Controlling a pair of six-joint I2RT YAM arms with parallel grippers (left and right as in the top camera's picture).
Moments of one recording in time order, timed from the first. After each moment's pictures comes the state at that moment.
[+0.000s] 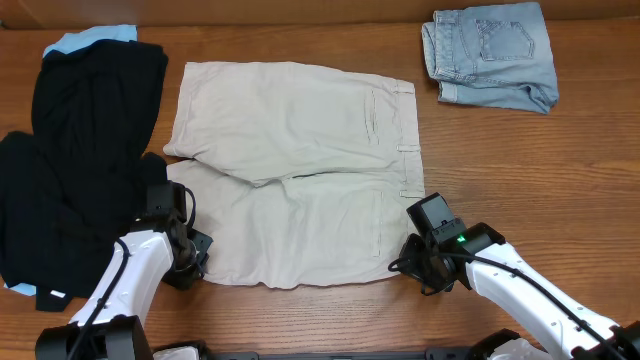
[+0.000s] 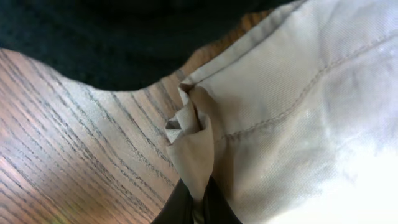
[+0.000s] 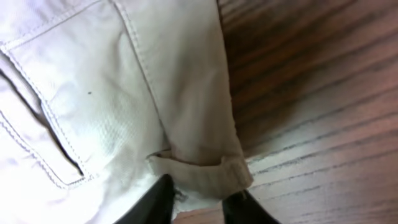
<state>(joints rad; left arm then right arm) 0.12 1.40 0.63 -0.76 -0.06 -0.98 0.46 1.31 0.60 -0.71 -0.13 0.93</state>
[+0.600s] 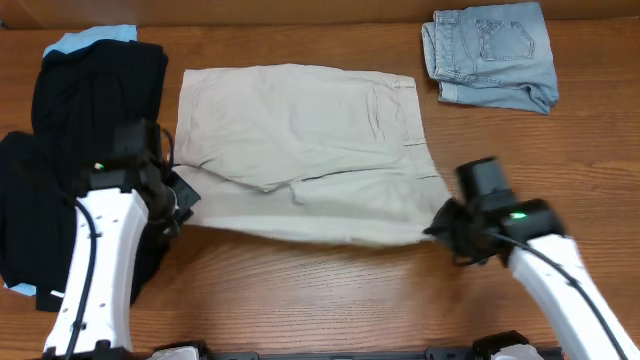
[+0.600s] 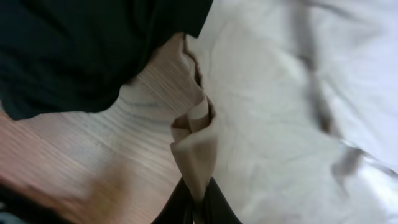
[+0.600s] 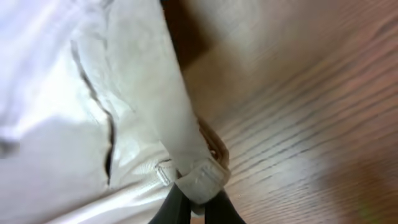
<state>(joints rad) 0.11 1.41 1.19 -1.21 0.00 -0.69 0.21 1.17 0.91 -1.05 -0.08 0.82</state>
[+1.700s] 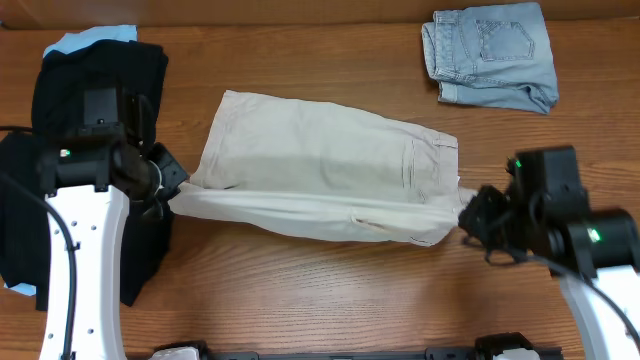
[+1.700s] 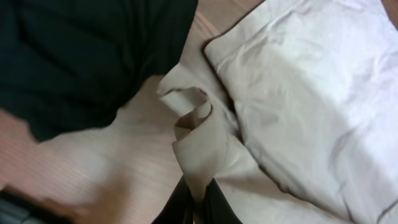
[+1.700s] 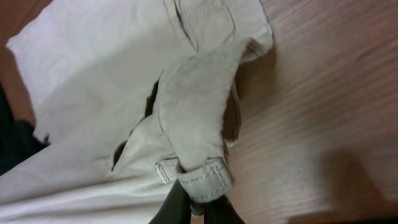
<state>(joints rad) 0.10 1.40 1.42 -1.32 -0.01 -0.63 0.12 1.10 1.18 -1.28 -0.18 0.67</state>
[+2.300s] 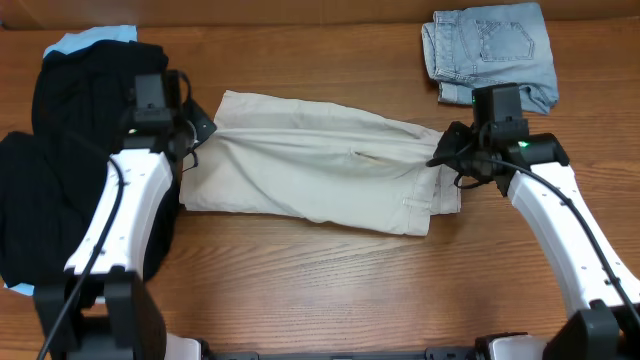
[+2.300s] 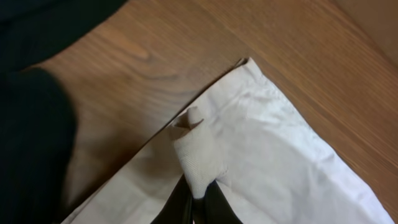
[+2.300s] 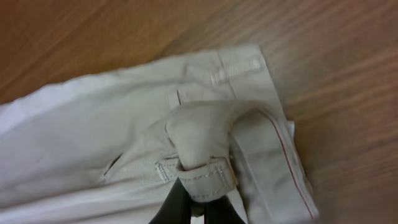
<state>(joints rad) 0.02 1.65 1.23 -0.52 -0.04 -0.65 0.12 1.52 1.18 -0.74 -0.04 0.62</state>
